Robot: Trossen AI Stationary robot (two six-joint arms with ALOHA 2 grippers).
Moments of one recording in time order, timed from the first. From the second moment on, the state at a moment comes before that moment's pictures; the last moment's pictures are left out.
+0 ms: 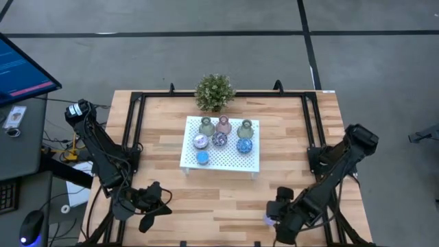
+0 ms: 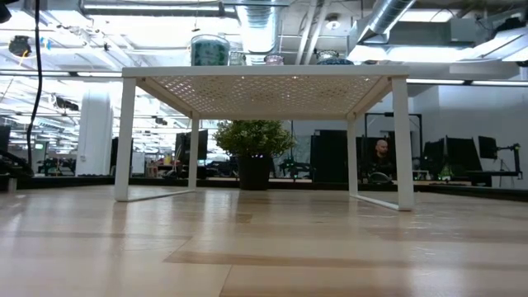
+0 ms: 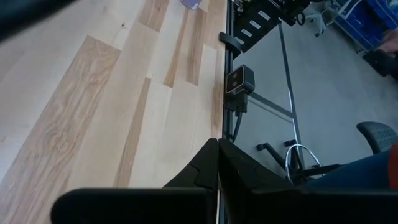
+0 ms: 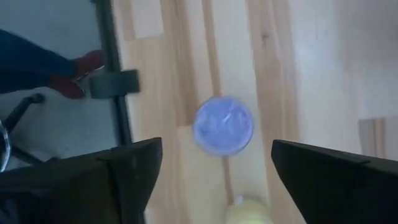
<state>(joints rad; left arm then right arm) -1.06 1.17 0.69 -0.16 -0.58 -1.05 0.86 1.67 1.26 -0.86 0.15 0.98</state>
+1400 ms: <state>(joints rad) -1.06 1.17 0.69 -0.16 -0.58 -1.05 0.81 1.95 1.26 -0.75 0.06 0.84</state>
